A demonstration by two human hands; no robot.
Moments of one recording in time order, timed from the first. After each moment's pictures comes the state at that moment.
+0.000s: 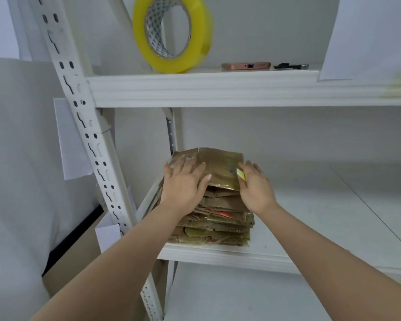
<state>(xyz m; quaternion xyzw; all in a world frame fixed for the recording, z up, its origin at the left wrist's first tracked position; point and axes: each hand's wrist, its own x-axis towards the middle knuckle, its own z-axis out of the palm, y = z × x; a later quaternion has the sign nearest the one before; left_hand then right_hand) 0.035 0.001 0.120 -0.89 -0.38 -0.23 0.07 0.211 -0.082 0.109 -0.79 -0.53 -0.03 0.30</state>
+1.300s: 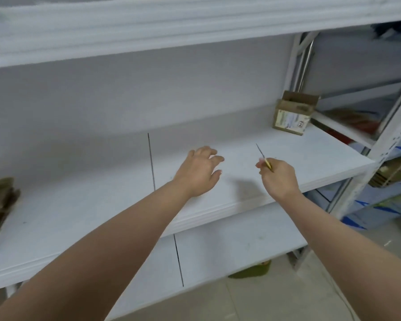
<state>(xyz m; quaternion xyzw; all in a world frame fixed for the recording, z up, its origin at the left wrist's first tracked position) 0.580 -0.350 0.071 -0.99 -0.06 -0.14 -0.03 0.686 -0.533 0.062 -0.87 -0.23 0.00 0.43</state>
